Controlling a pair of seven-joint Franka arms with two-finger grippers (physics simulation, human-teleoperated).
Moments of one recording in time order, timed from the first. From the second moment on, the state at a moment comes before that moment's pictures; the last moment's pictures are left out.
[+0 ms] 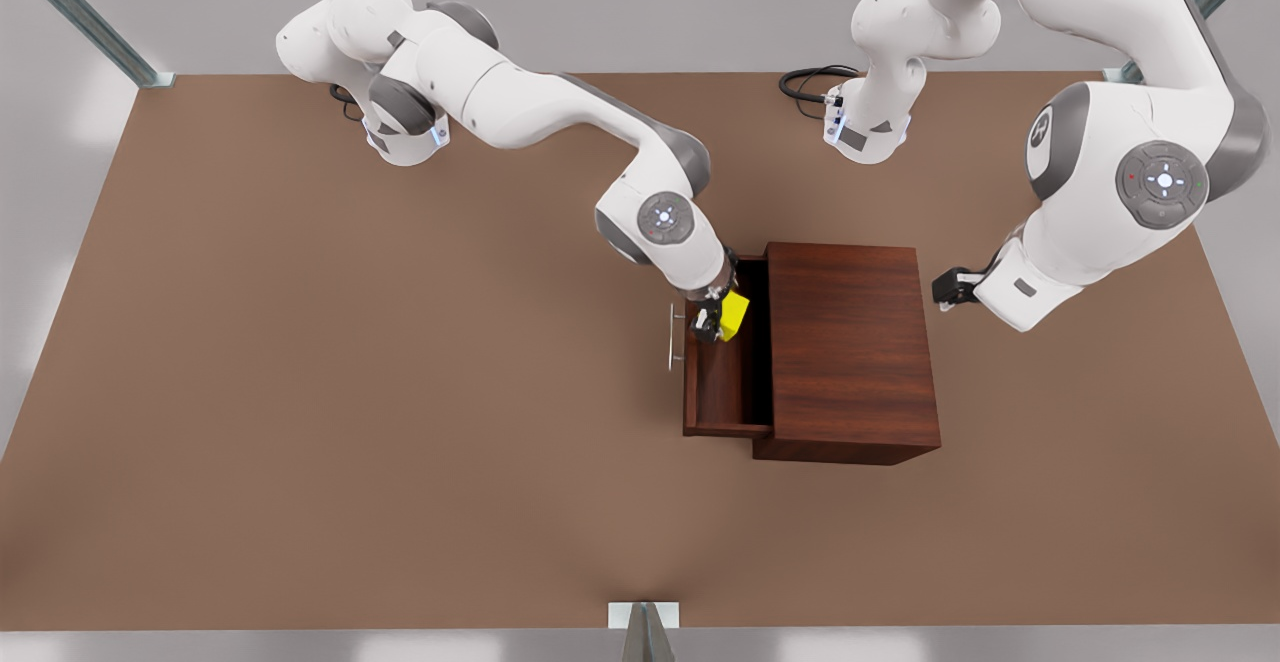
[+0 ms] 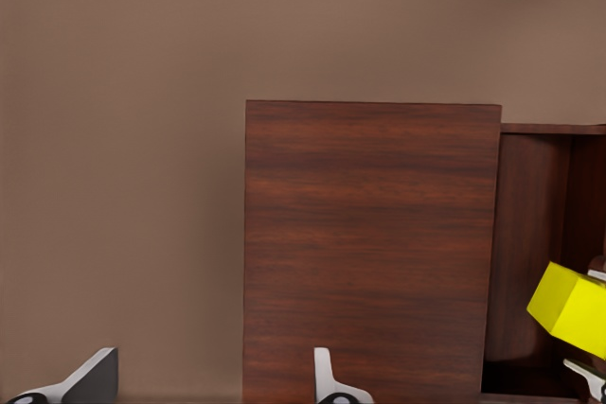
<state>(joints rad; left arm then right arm) -0.11 0.25 -0.07 -1.29 0.06 1.44 -0.15 0.76 0.94 0.20 -0.84 0.08 2.03 2.73</state>
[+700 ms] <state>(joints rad) -0.47 0.35 -0.07 -1.18 0.11 1.52 -0.28 0.00 0.27 -0.01 -1.60 -0.08 1.74 1.66</state>
